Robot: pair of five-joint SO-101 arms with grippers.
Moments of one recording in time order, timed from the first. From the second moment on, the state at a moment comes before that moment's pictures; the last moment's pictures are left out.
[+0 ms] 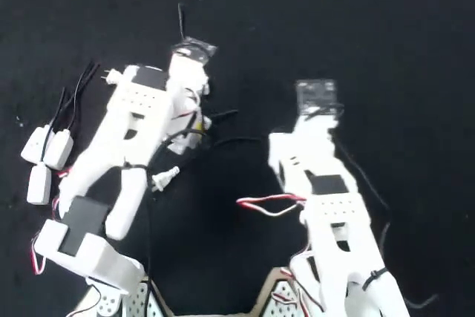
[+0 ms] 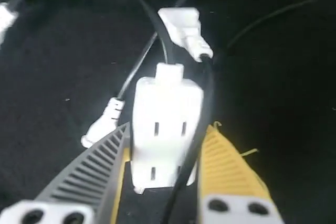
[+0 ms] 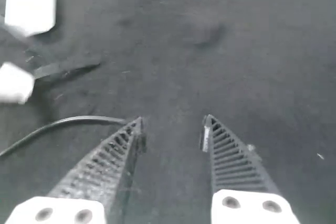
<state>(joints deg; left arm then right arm) 12.4 1.1 7.8 76.8 -10.7 -3.7 -43.7 72.6 25.7 -4.4</state>
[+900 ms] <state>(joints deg) 21.1 -1.9 -7.6 77.0 -4.7 -2.7 -43.7 72.6 25.7 -5.2</state>
